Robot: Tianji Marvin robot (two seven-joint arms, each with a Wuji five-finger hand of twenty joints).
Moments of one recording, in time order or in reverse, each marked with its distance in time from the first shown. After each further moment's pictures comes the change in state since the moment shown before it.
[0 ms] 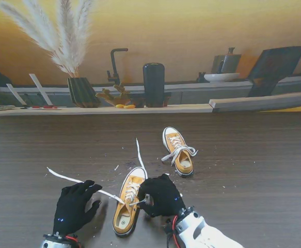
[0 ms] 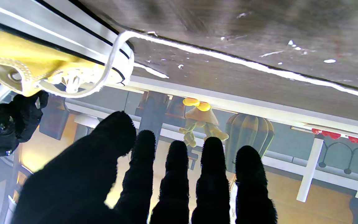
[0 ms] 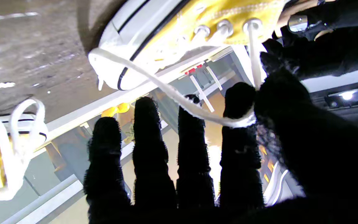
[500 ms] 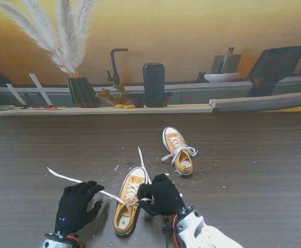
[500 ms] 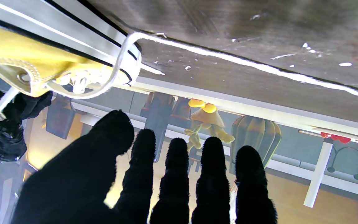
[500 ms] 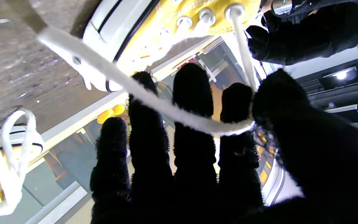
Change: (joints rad) left arm -0.010 0.001 0.005 0.007 0.001 -0.028 -0.005; right arm -0.002 -0.020 0.015 0.019 0.067 -0.077 -0.002; left_hand 0.000 0.001 -0.030 0.000 0.013 0.000 0.008 0.000 0.029 0.000 0.012 0.001 0.001 0.000 0.001 0.000 0.000 0.000 0.000 0.000; right_hand -0.001 0.008 0.012 0.000 0.000 0.031 0.010 0.000 0.511 -0.012 0.114 -0.006 0.314 -0.013 -0.021 -0.021 0.015 -0.104 -0.055 -0.179
